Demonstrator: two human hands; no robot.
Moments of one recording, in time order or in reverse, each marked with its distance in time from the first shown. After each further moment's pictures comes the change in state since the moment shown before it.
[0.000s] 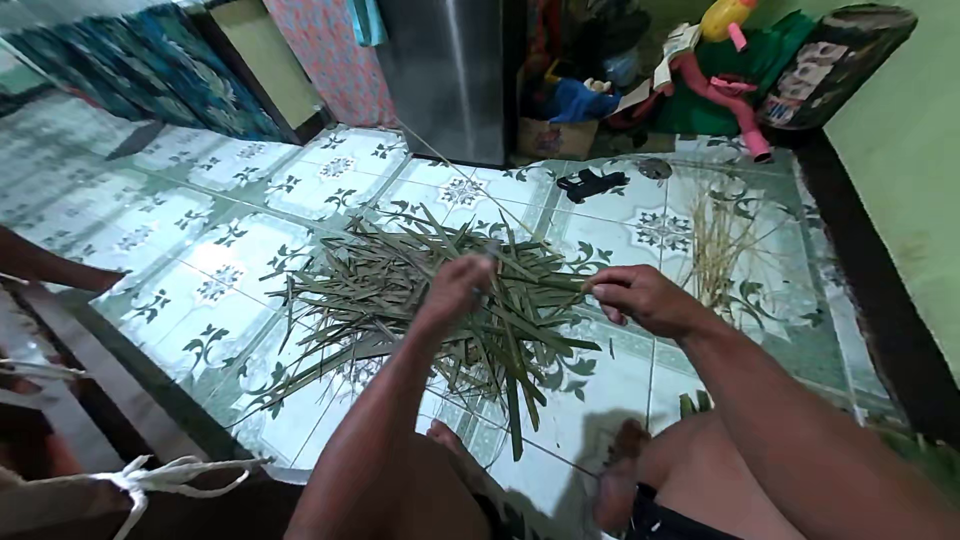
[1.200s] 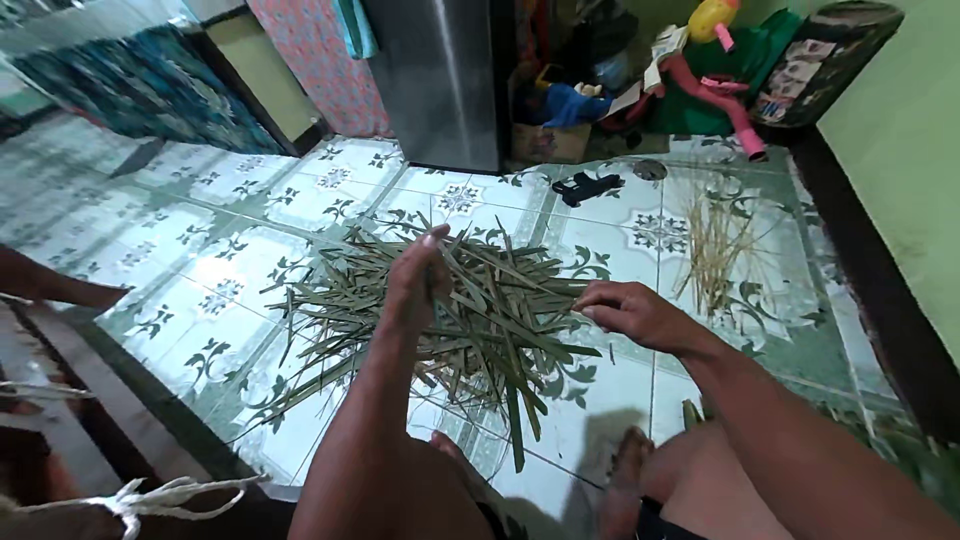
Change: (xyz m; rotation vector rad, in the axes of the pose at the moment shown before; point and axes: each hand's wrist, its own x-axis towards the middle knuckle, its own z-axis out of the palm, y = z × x) left_hand 0.009 0.028 -0.023 -0.314 0.055 0.189; right_hand -0.003 0.008 -0.001 -0.253 -0.025 -0.147
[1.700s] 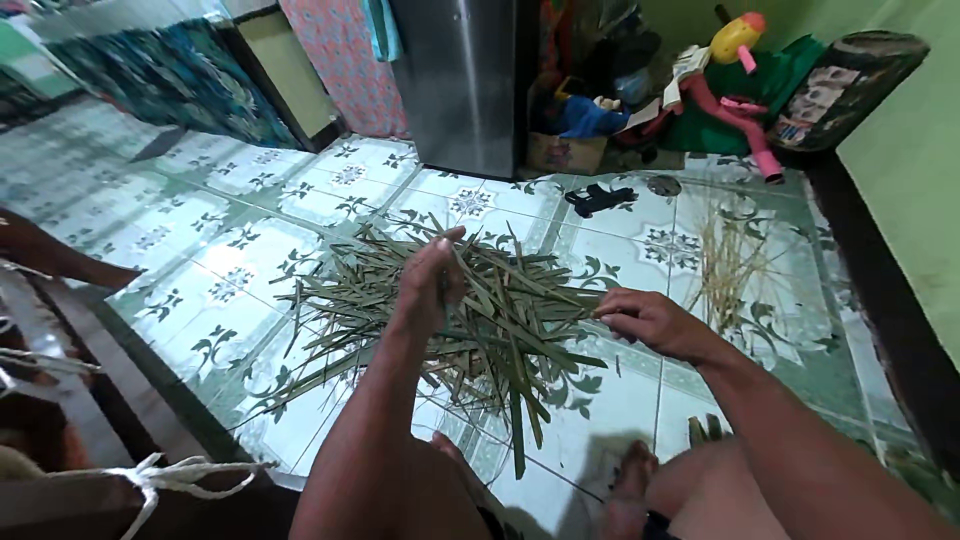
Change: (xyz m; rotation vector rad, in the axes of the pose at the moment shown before) left_hand -0.011 0.004 -0.006 -0.020 -0.020 0.018; right_hand 0.000 0.011 -0.006 -0.057 0.006 -0.011
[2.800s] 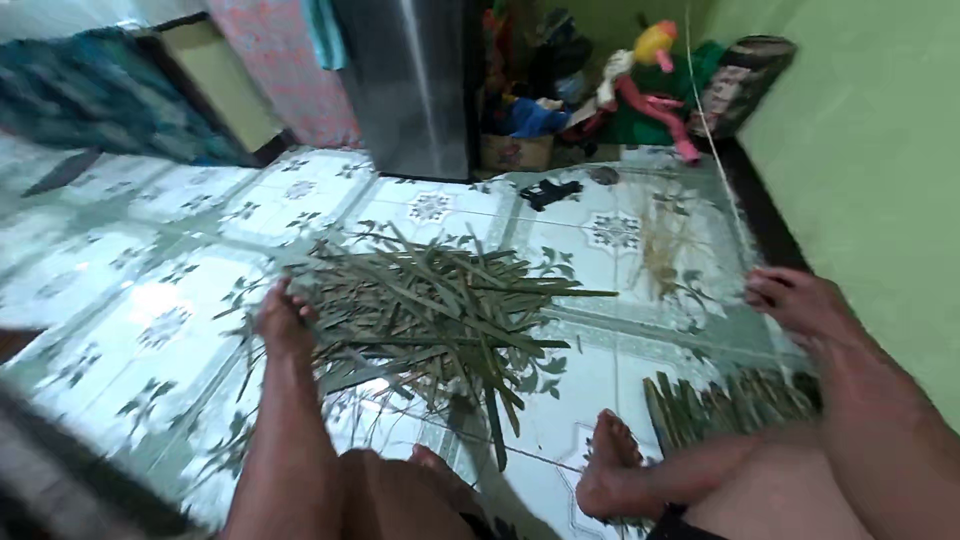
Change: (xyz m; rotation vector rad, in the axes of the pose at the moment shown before) left_hand -0.003 -0.013 -0.164 0.080 0.806 -0.004; right_hand -0.163 0.090 -0.136 0.008 0.801 0.583
